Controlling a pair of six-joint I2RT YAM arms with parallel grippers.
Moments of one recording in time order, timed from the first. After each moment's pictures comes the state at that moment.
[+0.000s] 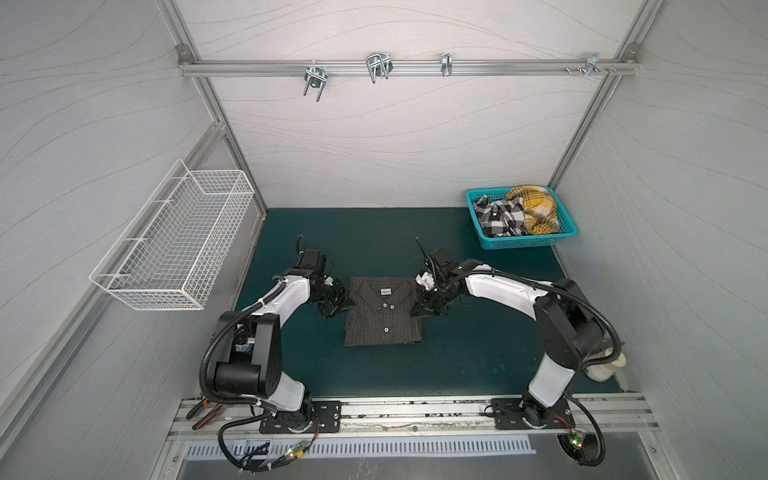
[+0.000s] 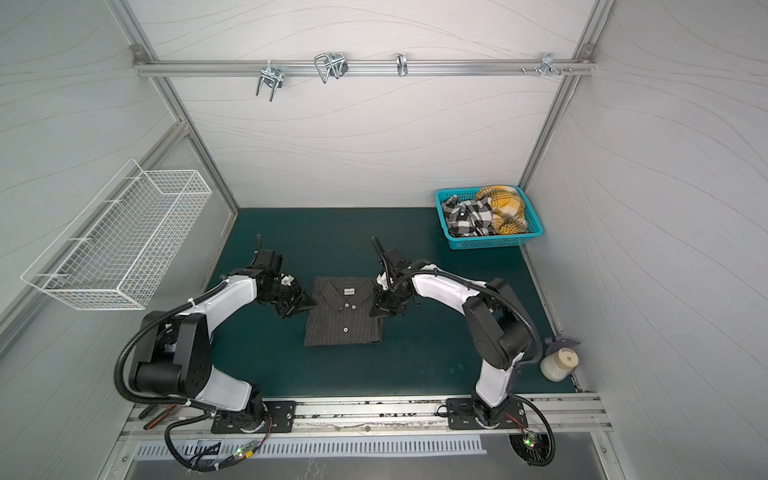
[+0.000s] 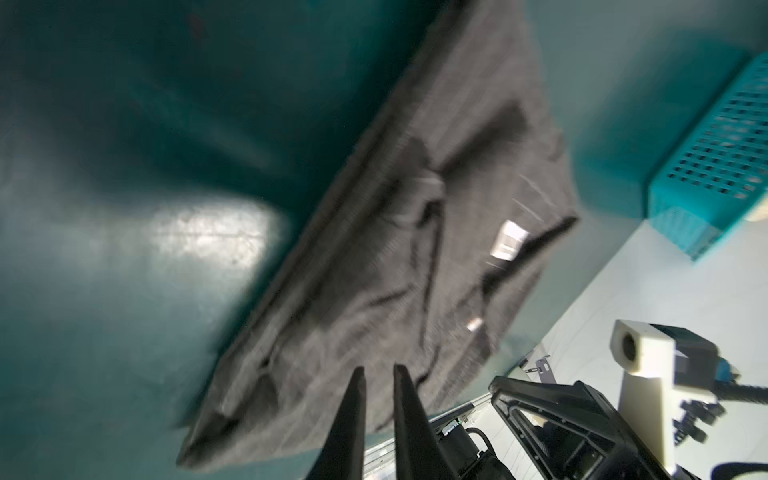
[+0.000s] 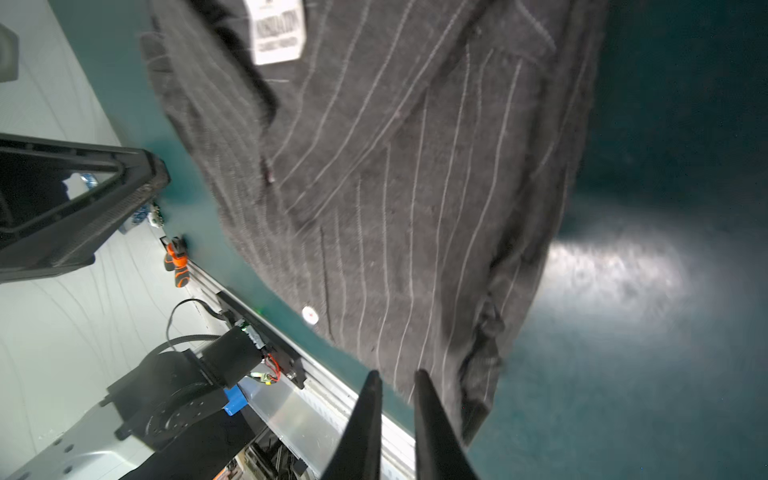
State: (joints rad) left arm -0.06 1.56 0.88 -0.67 0.56 -0.80; right arm 0.71 1.80 1.17 -0.63 -0.57 0.68
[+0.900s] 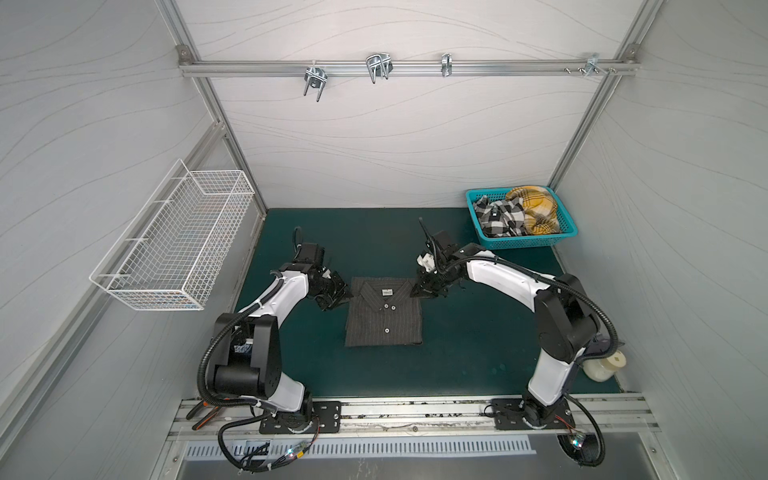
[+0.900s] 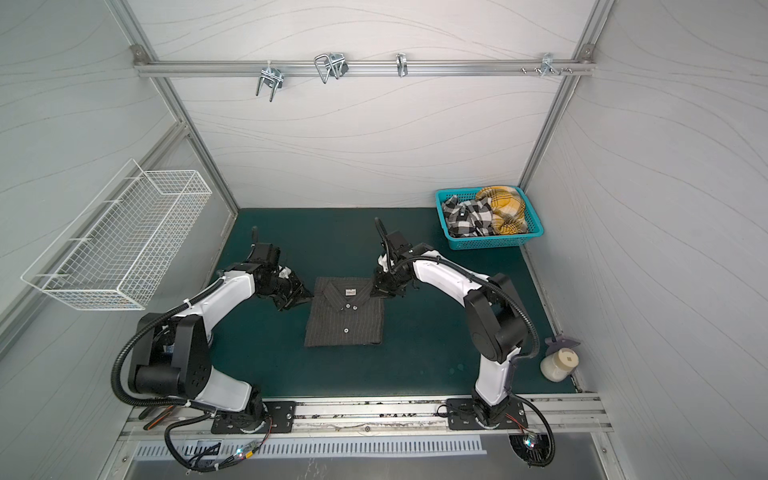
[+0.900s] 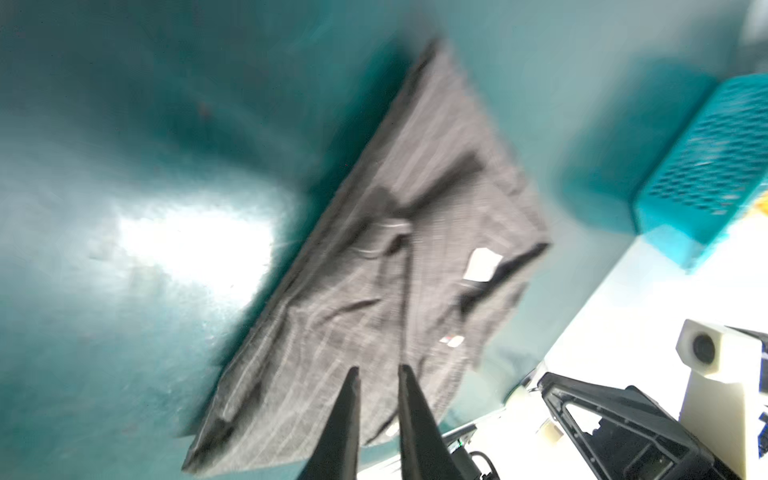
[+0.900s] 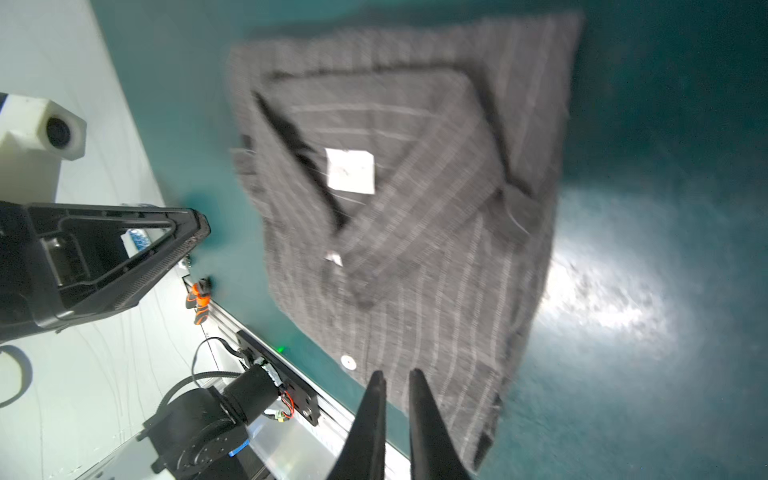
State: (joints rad) left arm -0.04 1.49 0.97 -0.72 0.51 -0.78; right arm 0.67 1.83 1.39 -0.71 -0.51 0.65
